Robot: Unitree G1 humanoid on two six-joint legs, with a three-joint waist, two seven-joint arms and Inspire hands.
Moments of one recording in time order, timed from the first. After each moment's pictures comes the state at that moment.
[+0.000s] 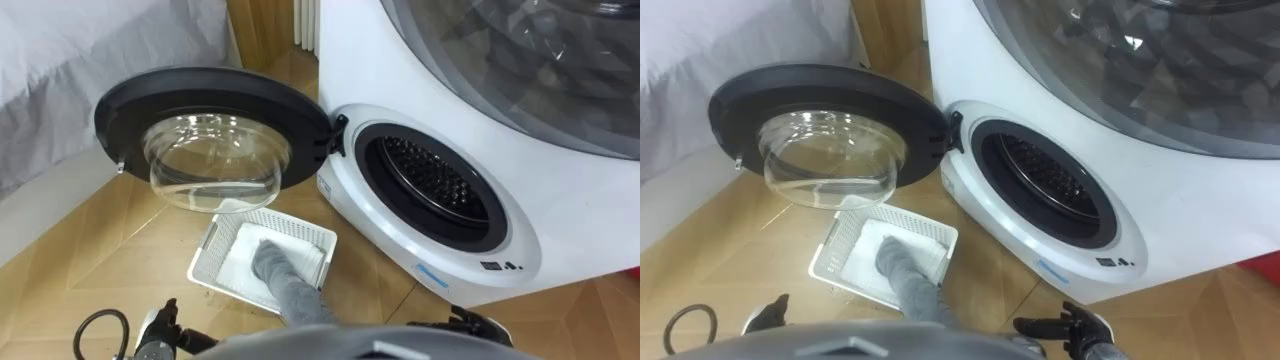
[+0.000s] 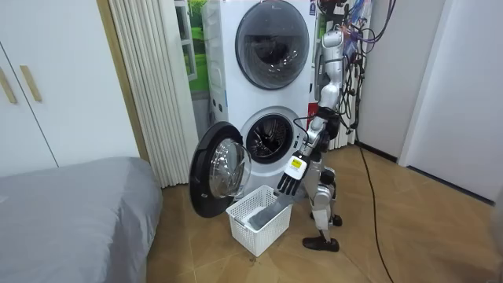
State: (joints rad) left arm 0.17 0.16 0.11 1.09 0.28 0.00 0.09; right arm 0.10 -0.22 0.05 1.27 0.20 -0.07 0.10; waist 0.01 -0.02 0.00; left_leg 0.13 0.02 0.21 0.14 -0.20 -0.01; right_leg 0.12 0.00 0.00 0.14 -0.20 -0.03
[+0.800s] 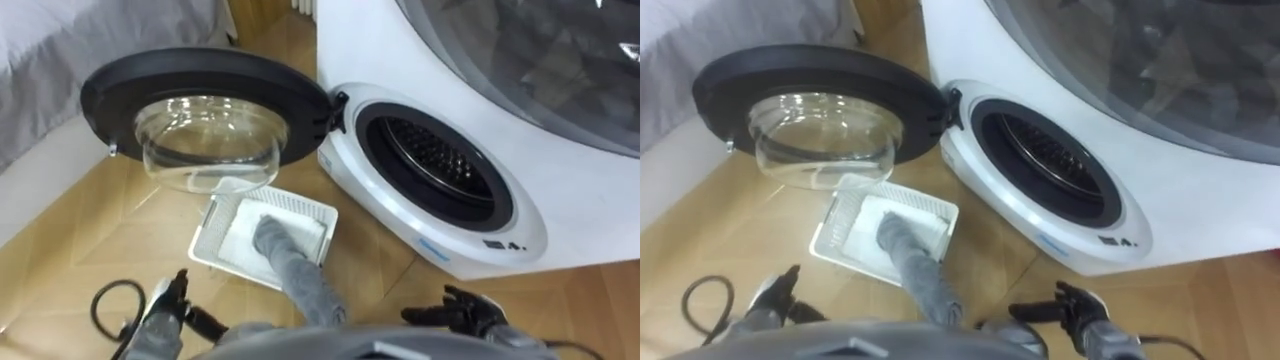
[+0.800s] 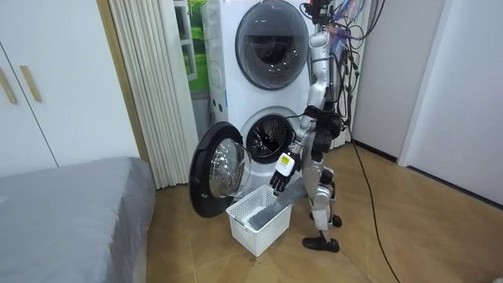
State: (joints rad) left arm 0.00 0.18 -0.04 1.14 0.39 -0.04 0.13; right arm -0.05 -0.23 0.16 1.34 0.15 -0.06 0.11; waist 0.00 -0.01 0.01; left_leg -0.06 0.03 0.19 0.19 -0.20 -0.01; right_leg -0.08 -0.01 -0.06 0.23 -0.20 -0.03
